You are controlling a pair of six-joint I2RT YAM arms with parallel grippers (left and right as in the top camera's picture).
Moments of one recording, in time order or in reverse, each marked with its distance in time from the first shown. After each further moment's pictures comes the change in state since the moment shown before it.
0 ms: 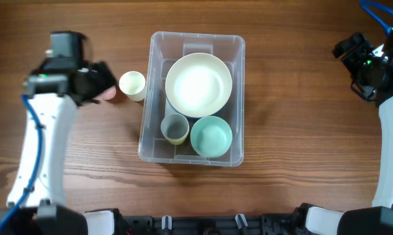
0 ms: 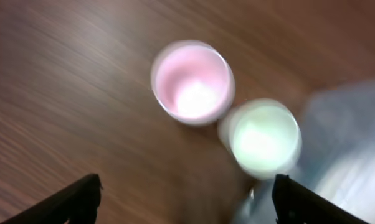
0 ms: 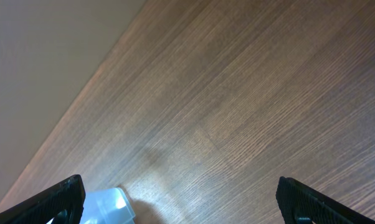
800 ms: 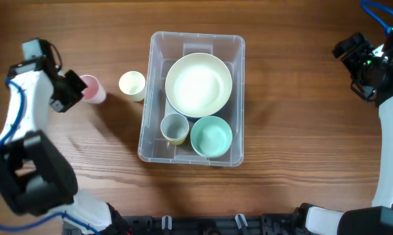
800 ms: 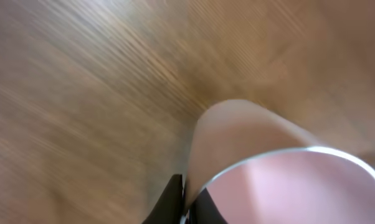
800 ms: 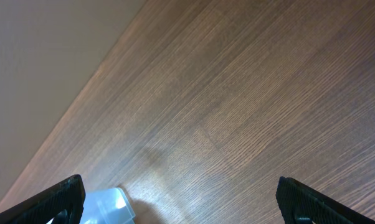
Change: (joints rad) left arm 0.232 0.282 0.037 0.030 0.146 0.069; right arm 0.000 0.000 0.000 0.000 0.000 0.000
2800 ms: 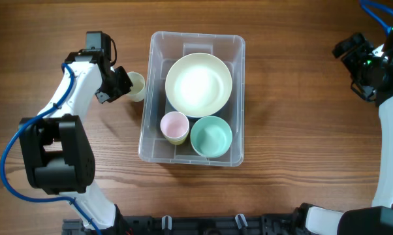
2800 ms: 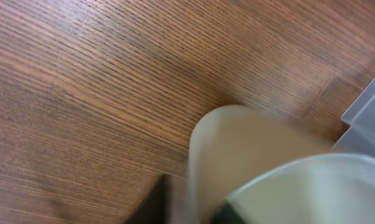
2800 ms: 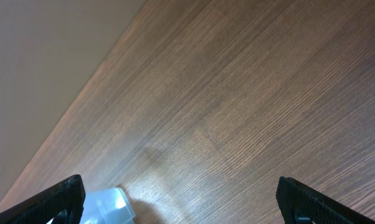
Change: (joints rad) left arm -0.312 0.123 -0.016 0.089 -0.014 -0.055; right arm 0.000 0.000 0.000 0.000 0.000 0.000
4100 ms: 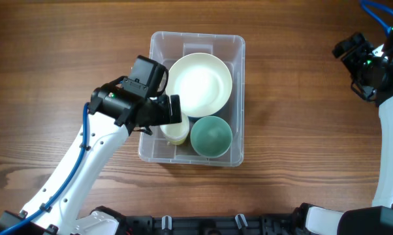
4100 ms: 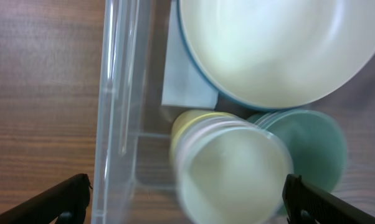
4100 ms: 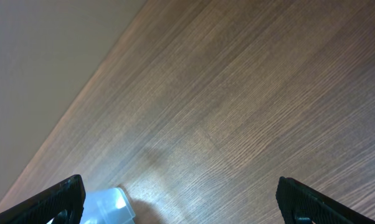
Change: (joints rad) left arm -0.449 -0.505 -0.100 -0.243 -0.053 -0.026; right arm 0.000 0.000 0.000 0.000 0.000 0.000
